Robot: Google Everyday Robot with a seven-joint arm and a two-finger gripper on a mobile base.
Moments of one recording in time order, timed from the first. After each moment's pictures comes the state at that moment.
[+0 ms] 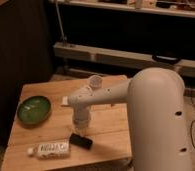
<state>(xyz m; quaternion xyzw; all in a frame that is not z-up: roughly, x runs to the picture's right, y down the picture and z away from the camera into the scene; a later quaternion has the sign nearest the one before) -0.086 0.245 0.797 -0.43 0.12 0.29 0.84</state>
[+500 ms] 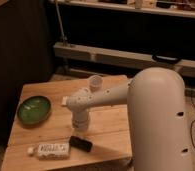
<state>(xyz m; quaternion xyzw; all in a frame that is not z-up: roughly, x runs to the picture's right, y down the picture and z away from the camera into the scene) -0.087 0.254 0.791 -0.44 0.11 0.26 0.85</state>
